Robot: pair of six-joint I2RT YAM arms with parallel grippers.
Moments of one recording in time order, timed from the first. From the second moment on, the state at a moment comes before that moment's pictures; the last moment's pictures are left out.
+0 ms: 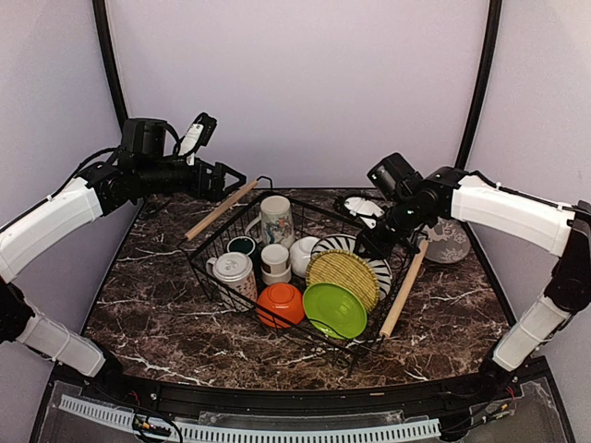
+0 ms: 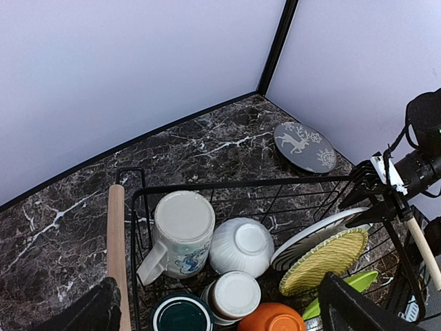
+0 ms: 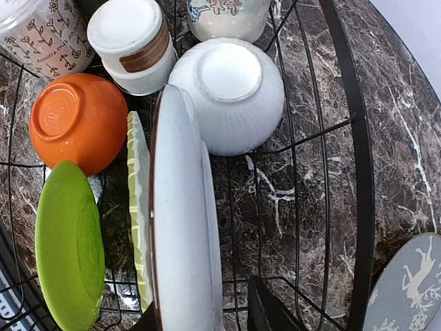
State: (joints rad) left arm -0.52 1.34 1.31 -0.38 0.29 -0.09; right arm 0.73 1.56 1.36 -0.83 -0.07 -0.24
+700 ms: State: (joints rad) left arm -0.52 1.34 1.31 -0.38 0.30 -0.09; right arm 0.75 1.62 1.43 -0.88 0.00 -0.28
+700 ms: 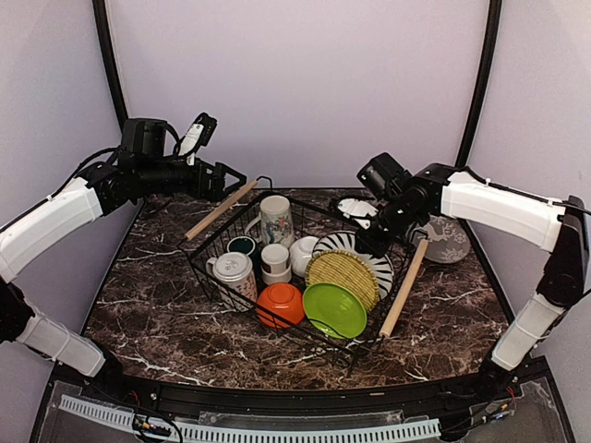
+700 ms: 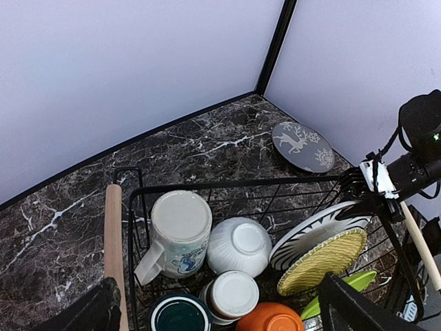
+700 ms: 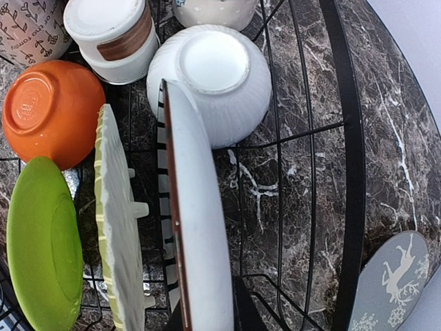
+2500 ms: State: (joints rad) left arm -0.52 1.36 1.31 -0.38 0.30 -0.10; right arm 0.74 0.89 1.00 -0.16 0.72 -0.03
